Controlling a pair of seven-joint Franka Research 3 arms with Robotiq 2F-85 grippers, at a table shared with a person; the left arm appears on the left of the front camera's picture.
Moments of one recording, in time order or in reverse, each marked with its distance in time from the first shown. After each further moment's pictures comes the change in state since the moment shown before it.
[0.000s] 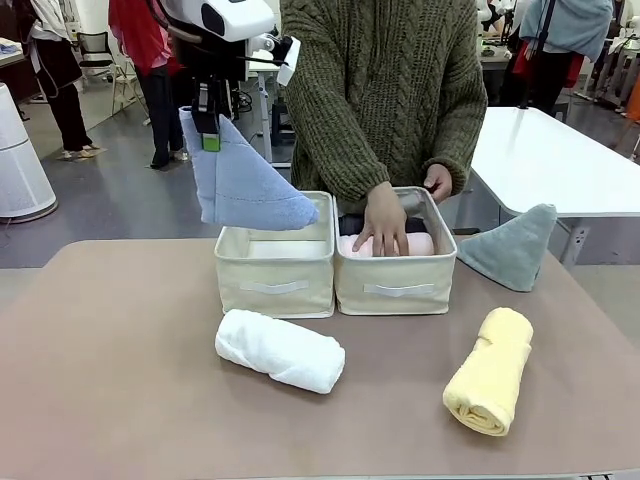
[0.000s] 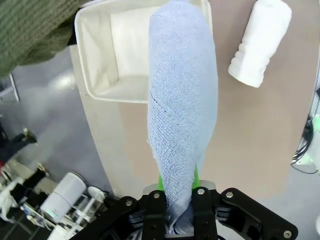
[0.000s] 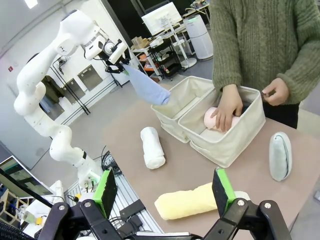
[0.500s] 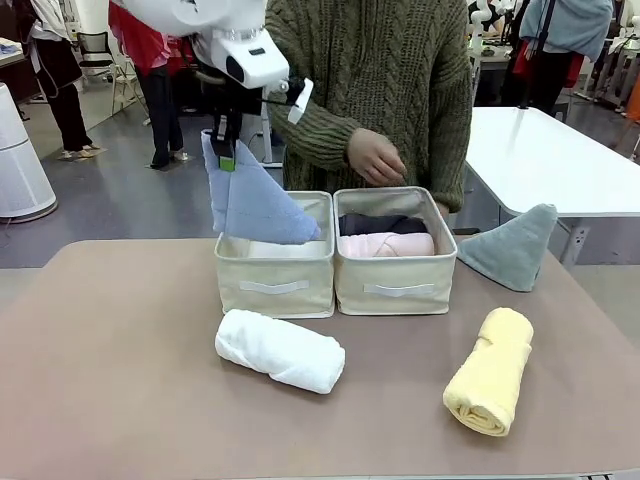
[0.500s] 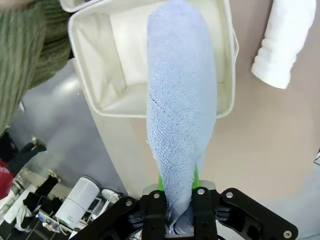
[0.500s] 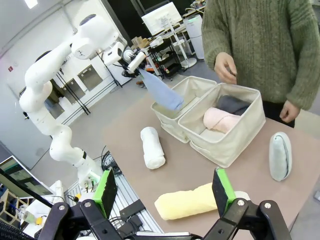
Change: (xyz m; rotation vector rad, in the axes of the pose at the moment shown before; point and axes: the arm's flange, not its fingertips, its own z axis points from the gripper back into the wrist) left arm 0.023 0.028 -0.065 0.001 0.041 -0.078; right arm 0.000 0.000 0.000 0.000 0.000 0.000
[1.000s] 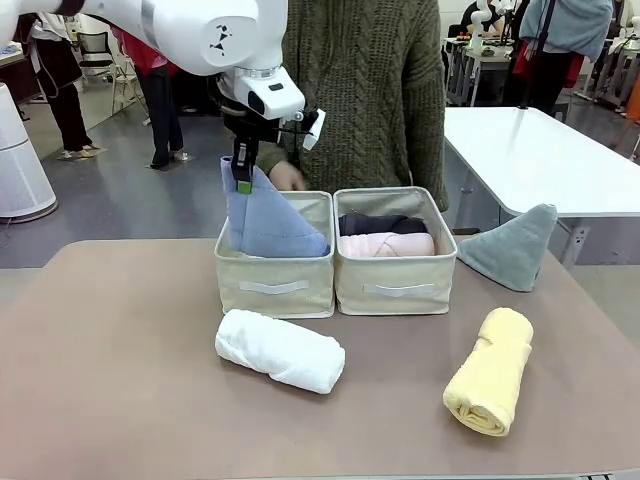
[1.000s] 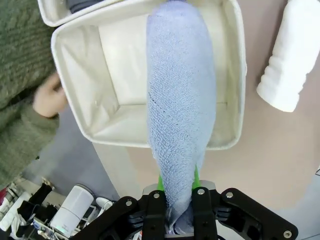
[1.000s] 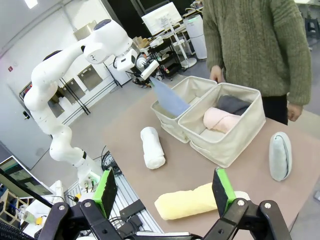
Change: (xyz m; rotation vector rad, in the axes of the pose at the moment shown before) left arm 0.030 0.008 -0.044 -0.042 -0.018 -0.002; right arm 0.000 0.000 0.000 0.000 0.000 0.000
